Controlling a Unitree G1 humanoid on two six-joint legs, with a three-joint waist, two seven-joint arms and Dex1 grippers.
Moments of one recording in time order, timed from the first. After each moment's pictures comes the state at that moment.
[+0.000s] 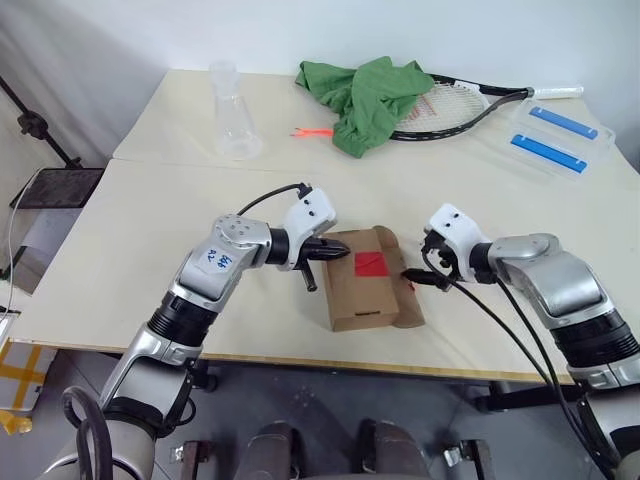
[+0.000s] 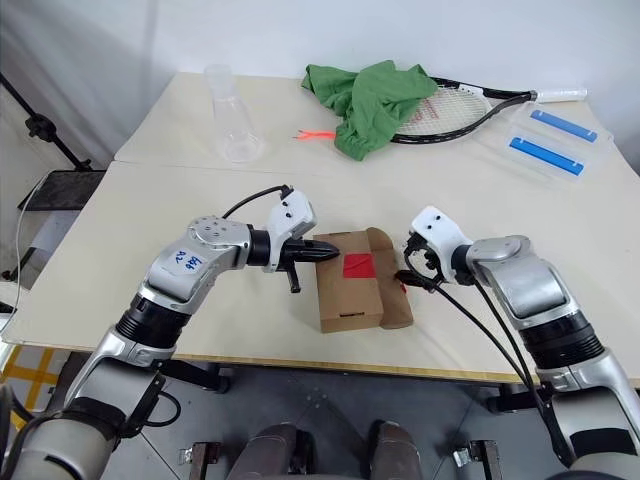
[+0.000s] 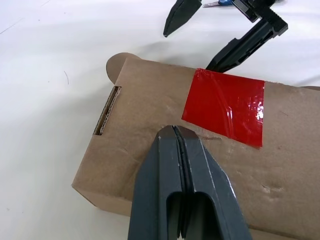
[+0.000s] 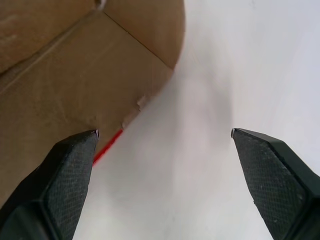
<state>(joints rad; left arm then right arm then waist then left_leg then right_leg) -0.81 0.41 -0.31 0.06 -0.20 0.69 -0.82 -0.66 -0.78 0.23 0.04 0.23 0.90 0.77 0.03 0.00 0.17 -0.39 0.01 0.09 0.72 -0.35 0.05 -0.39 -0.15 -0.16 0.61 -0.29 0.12</state>
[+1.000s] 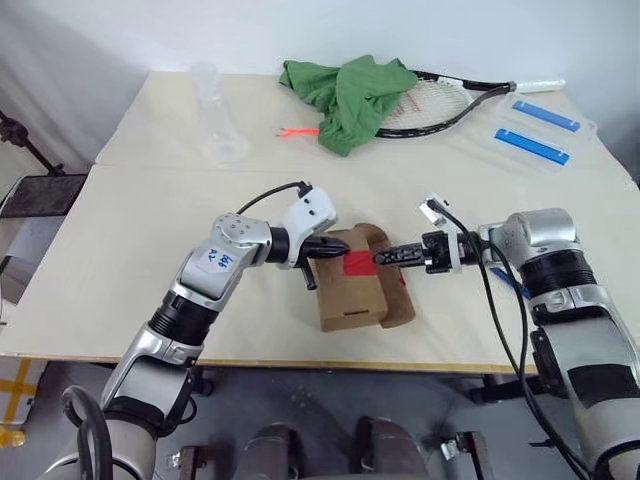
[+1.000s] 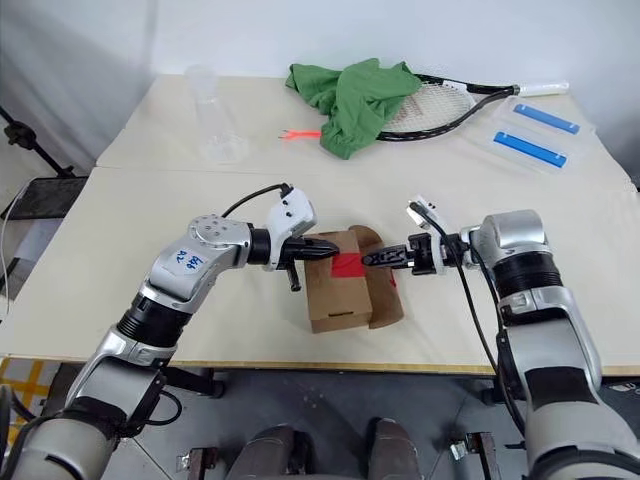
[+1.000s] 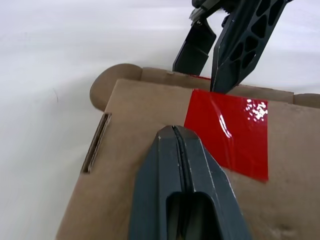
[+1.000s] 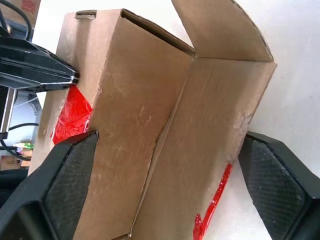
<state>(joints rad) -0.81 0.41 -0.32 0.07 -0.18 0.67 -0.82 -1.04 -0.56 0.19 0.77 0.40 1.14 1.21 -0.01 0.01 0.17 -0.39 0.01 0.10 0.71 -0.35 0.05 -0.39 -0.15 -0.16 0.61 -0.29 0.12</state>
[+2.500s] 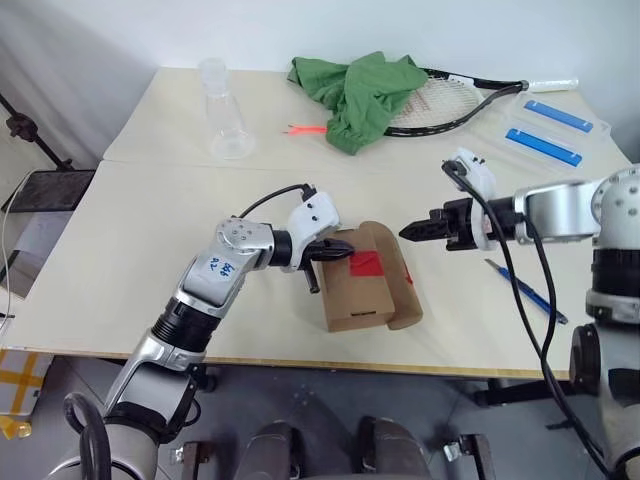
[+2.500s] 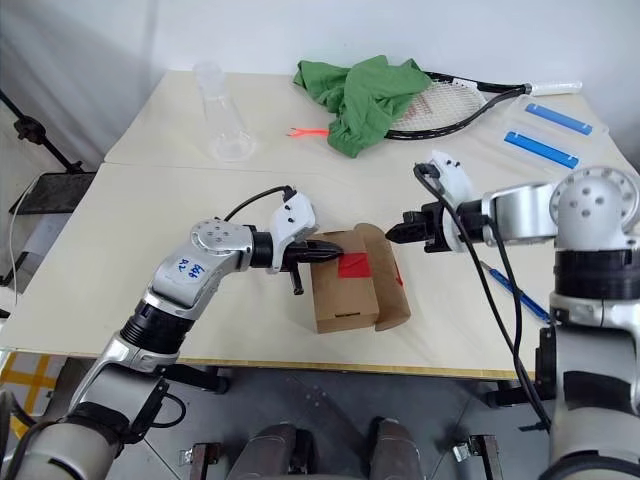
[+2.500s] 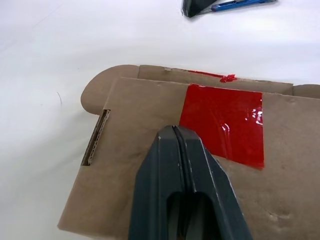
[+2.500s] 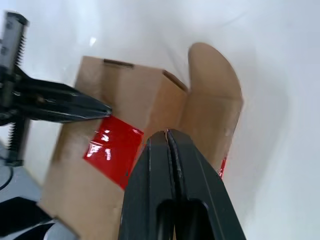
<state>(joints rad) -0.78 0.39 -0.31 0.05 -0.15 0.59 -0.82 -0.89 -0.71 -0.09 0.07 1.14 1.55 0.09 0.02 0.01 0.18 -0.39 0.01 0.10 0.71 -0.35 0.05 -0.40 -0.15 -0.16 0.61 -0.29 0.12</state>
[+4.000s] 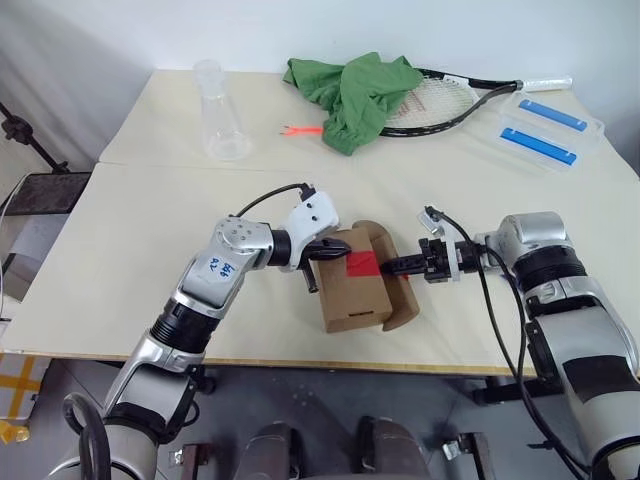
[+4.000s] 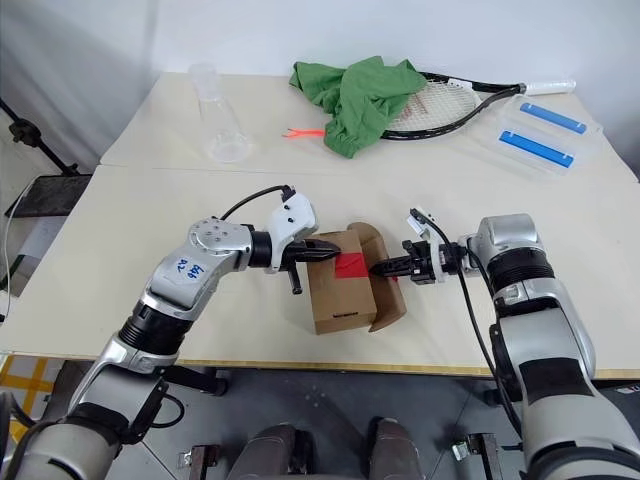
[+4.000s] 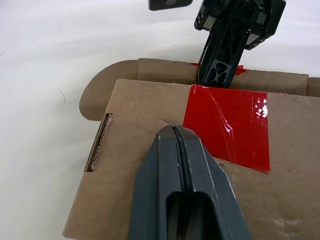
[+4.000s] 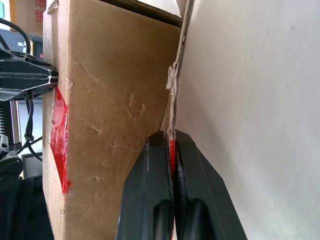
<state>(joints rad) -0.77 0.39 -0.30 0.01 -0.13 0.63 -0.82 -1.08 -0.57 0.22 0.90 0.44 1.25 1.24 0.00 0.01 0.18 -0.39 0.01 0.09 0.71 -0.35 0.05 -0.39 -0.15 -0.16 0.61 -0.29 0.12</state>
